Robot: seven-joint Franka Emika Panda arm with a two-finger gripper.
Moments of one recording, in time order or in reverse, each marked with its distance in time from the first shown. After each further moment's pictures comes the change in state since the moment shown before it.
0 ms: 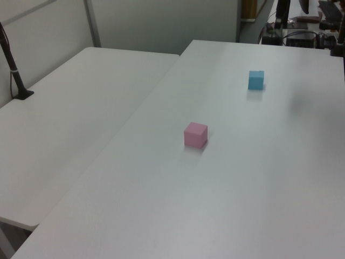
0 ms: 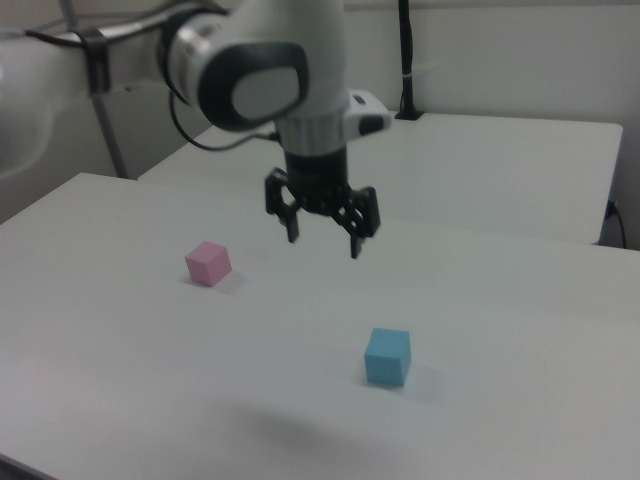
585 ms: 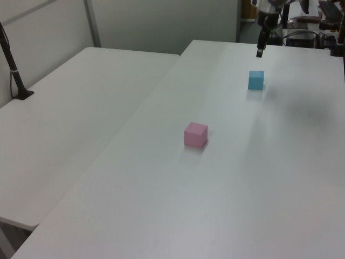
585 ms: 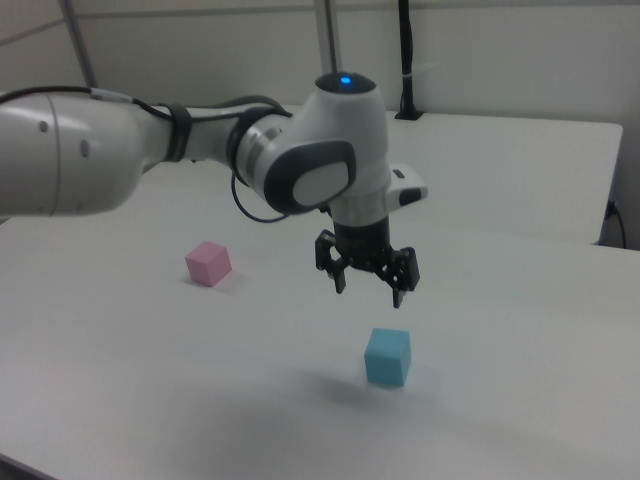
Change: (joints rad) arm 0.004 0.189 0.004 -0.056 0.000 0.285 0.002
